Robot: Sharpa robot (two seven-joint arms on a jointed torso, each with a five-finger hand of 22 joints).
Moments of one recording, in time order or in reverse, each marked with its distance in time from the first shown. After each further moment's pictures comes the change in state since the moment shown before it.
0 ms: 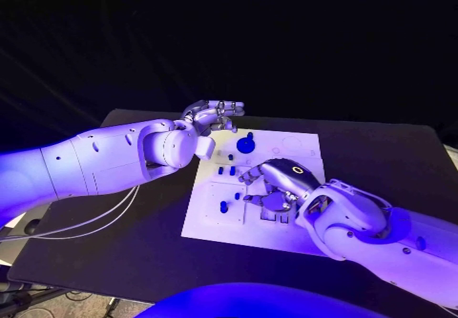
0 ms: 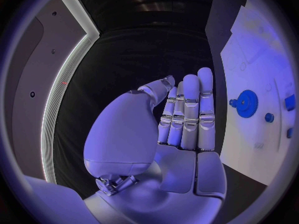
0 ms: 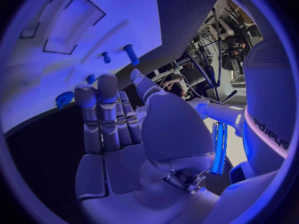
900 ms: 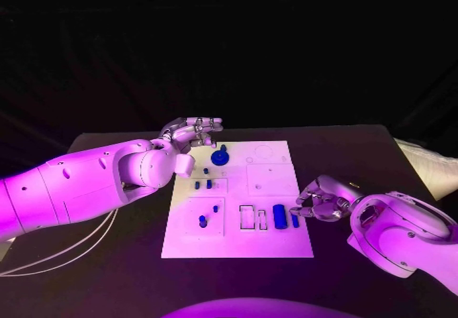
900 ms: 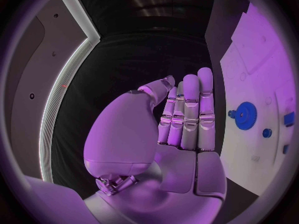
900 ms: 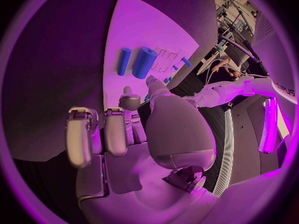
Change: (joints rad) left arm -0.012 -0.015 -0.004 0.017 -0.006 0.001 0.001; left_hand 0.000 0.000 0.000 0.000 0.000 0.000 0.000 0.000 0.000 -0.004 -0.004 0.000 0.000 0.000 0.000 0.000 -0.001 0.000 0.000 0.000 0.000 0.000; right arm 0.017 -0.328 -0.020 0.118 0.278 0.050 -0.317; right_hand -0.118 -0.004 -0.229 0.232 0.205 0.065 -0.059 0.088 0.052 0.252 -0.081 0.831 0.874 0.039 -0.069 0.532 0.667 -0.086 0.243 -0.051 0.353 0.410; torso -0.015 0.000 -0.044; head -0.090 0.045
